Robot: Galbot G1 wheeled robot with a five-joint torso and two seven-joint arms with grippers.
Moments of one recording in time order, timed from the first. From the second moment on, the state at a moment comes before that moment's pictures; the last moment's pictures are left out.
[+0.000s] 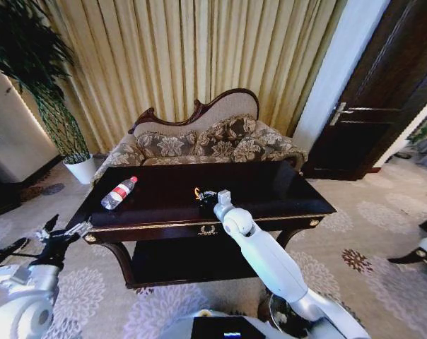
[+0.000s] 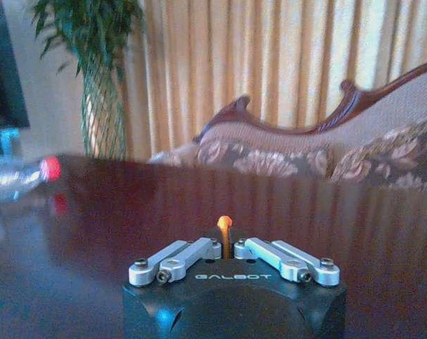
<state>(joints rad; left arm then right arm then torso) 1.79 -1.22 -1.13 -2.23 -0.66 0.10 0.04 -0.77 1.28 -0.02 1.75 0.49 -0.49 0.12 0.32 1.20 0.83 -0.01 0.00</state>
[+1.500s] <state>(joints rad) 1.79 -1.21 -1.14 -2.20 -0.70 0.07 0.06 -0.92 1.15 0.38 1.82 0.35 -0.36 0.12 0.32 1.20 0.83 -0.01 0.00</state>
